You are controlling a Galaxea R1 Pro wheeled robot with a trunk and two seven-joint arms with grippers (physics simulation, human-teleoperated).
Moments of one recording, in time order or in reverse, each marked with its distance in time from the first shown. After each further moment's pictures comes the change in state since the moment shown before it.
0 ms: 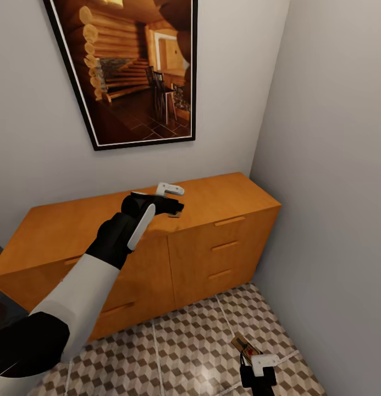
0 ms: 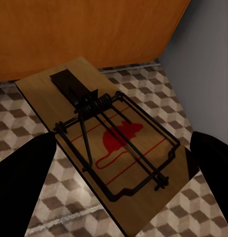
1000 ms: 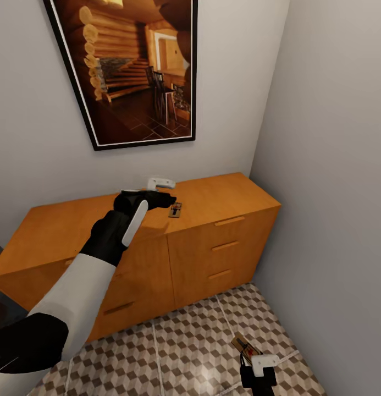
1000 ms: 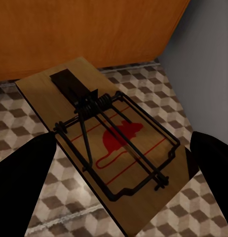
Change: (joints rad) left arm 0.000 0.006 0.081 -0.008 -0.018 -0.052 0.024; right arm 0.001 0.000 0.000 0.000 0.000 0.000 0.000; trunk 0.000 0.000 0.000
